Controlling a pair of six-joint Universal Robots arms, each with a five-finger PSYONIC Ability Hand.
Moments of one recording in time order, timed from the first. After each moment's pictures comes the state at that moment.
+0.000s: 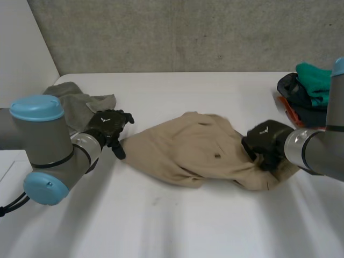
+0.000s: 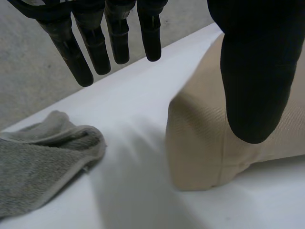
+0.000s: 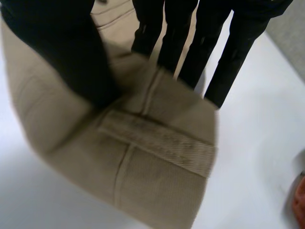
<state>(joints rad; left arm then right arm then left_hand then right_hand) 4.35 -2.14 -1.45 3.27 -1.44 3.34 1.85 -1.11 1.31 0.48 1.33 2.37 0.37 0.36 0.36 0.35 0.16 0.96 1.03 1.01 1.01 0.83</state>
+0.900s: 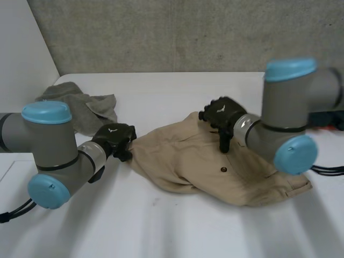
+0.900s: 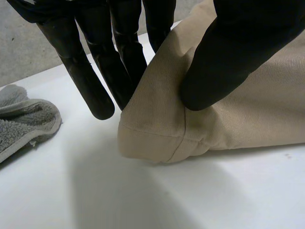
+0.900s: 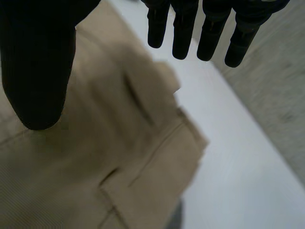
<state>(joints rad) 4.34 -2.19 -1.43 3.21 -1.39 3.29 2.06 -0.78 0.91 0.31 1.40 2.53 1.13 1.19 1.18 1.20 0.99 0.35 0.35 0.33 0.34 0.14</state>
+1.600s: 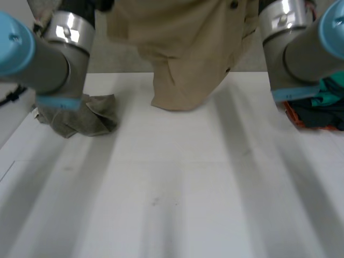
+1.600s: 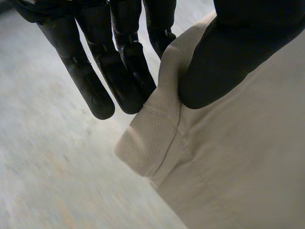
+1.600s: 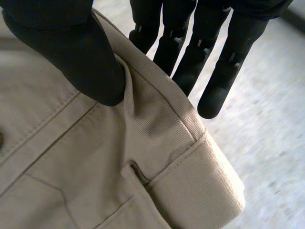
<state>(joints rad) 4.30 -2.11 -0.99 3.79 -1.44 3.49 2.02 -0.97 0.82 -0.57 1.48 2.64 1.13 1.20 1.19 1.20 1.00 1.13 1.18 1.19 1.20 0.99</state>
